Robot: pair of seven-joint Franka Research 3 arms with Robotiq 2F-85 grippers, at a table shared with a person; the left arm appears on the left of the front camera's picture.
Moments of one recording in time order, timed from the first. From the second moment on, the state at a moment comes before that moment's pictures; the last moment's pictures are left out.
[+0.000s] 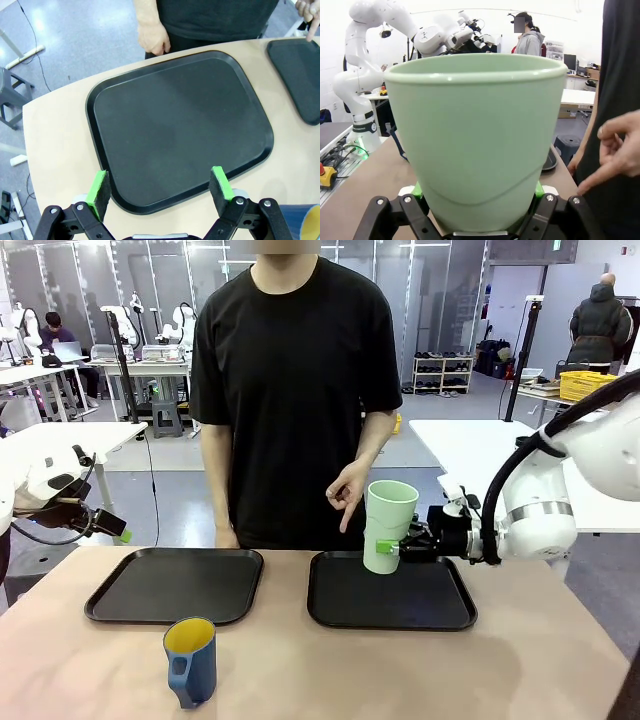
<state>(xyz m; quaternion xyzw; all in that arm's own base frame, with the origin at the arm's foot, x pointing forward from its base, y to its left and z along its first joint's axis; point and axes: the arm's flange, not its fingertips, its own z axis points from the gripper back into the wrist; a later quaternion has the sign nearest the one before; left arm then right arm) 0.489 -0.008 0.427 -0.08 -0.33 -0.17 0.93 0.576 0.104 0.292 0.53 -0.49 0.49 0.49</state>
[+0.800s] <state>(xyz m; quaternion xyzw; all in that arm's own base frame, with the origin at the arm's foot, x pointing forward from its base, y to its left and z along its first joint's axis) 0.489 -0.008 0.427 -0.08 -0.33 -0.17 0.93 0.618 0.094 0.223 0.49 -0.51 0.47 0.53</state>
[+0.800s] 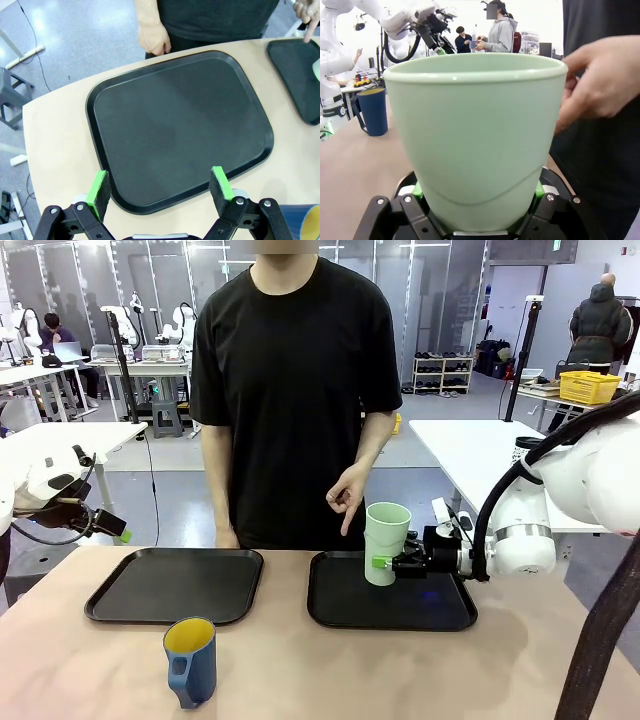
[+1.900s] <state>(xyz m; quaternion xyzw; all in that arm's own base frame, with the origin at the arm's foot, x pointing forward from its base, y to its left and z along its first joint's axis) 0.489 -0.008 0.427 -0.08 -0.33 -0.17 0.93 0.624 0.092 0.193 0.47 -0.52 0.46 0.55</state>
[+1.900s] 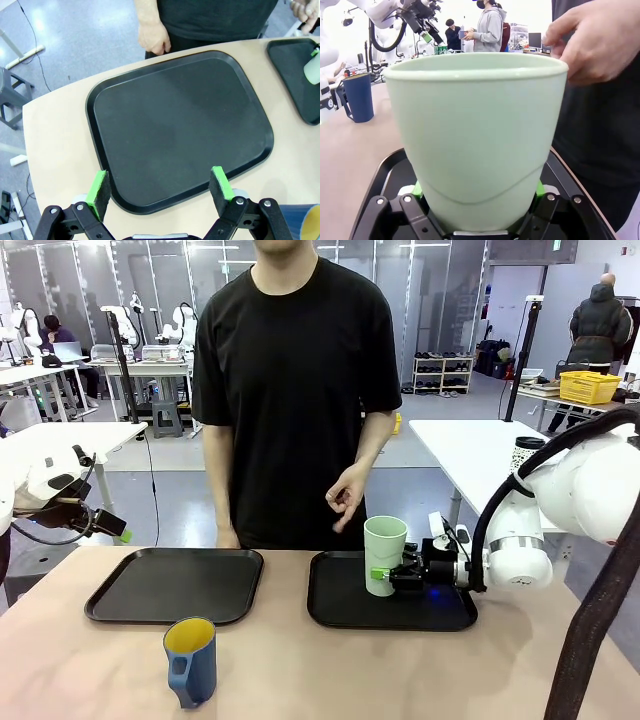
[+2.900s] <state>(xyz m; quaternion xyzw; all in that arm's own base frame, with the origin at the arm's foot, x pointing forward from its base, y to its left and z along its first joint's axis) 0.489 -0.008 0.427 -0.08 -0.33 -0.17 0.93 0.623 0.047 0.200 0.44 -0.50 0.47 0.59</state>
